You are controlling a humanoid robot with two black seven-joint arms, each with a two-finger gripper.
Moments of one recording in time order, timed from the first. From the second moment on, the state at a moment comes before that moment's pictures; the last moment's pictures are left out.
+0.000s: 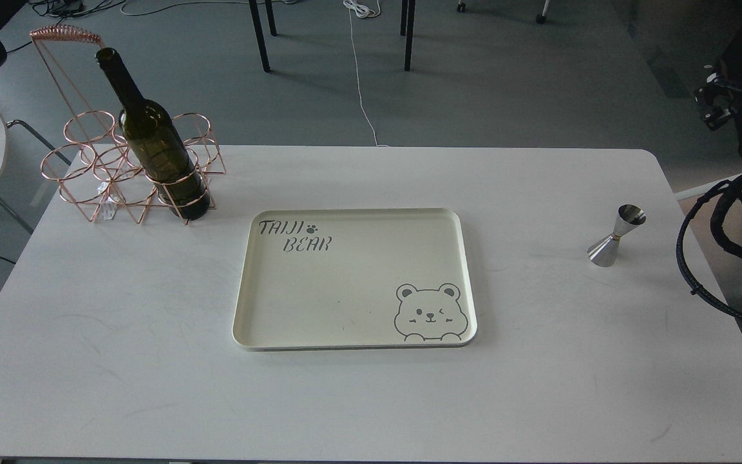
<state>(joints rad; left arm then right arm) -0.99 0.83 -0.55 -0.74 0.77 0.00 -0.48 0.79 -0.59 0.70 0.72 0.38 0.21 0.49</state>
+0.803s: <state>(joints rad) -0.86 0.65 -0.56 -0.39 -0.26 -0.47 -0.49 0.78 -0.61 0.70 0.62 0.38 0.28 0.49</state>
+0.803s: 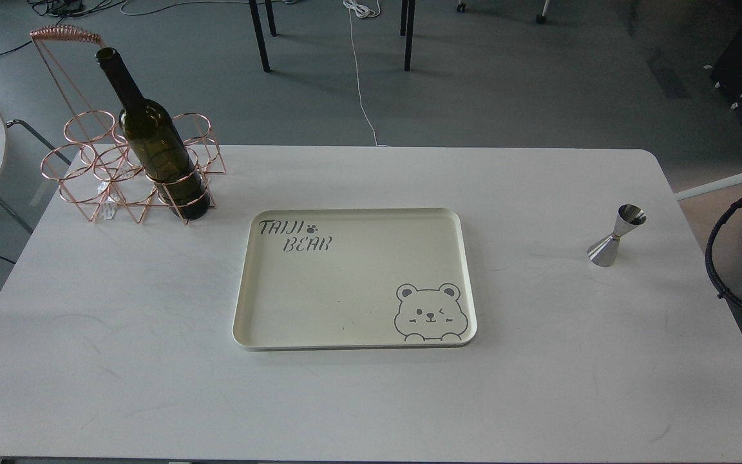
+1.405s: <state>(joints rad) -0.67 0.53 -0.74 -0.37 -0.29 -0.49 -0.45 0.67 -0.52 0.72 0.51 0.50 0.48 0.44</state>
